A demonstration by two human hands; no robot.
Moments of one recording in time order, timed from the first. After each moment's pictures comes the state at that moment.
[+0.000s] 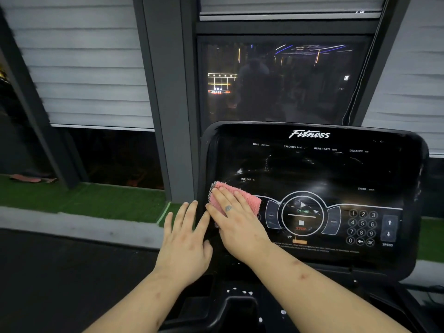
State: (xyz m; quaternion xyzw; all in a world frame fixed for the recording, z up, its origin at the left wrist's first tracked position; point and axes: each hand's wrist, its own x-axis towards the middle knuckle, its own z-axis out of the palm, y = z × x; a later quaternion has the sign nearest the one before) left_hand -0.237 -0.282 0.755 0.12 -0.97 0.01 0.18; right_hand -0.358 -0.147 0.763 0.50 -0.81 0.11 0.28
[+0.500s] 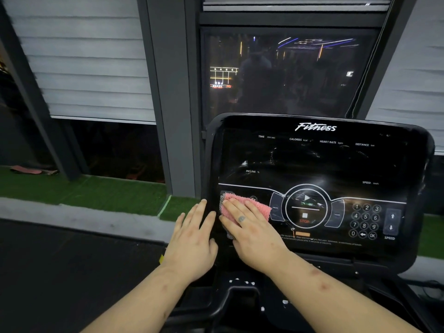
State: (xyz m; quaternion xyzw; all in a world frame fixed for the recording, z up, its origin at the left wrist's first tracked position) left_hand -0.228 -0.274 0.752 0.09 -0.98 -0.07 0.17; right_hand -0.351 -0.111 0.735 0.53 -0.81 0.05 0.26
